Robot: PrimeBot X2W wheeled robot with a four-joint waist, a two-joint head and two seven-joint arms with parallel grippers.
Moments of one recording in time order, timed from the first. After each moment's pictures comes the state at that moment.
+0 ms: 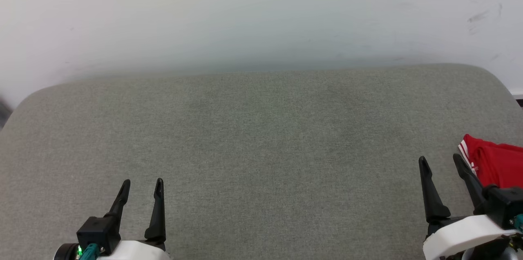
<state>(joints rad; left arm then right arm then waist) 0.04 0.33 -0.26 0.06 -0.44 0.17 -0.26 0.07 -0.05 -0.07 -0.11 0.10 0.13 0.02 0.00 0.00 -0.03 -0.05</state>
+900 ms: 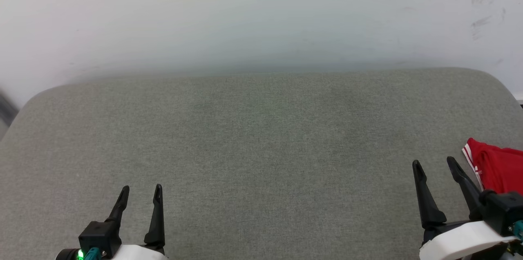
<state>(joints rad) 0.06 0.29 -0.22 0.10 -0.39 0.13 -0.26 0.11 -0.05 -0.04 -0.19 0.12 0.13 0.04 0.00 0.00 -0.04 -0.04</state>
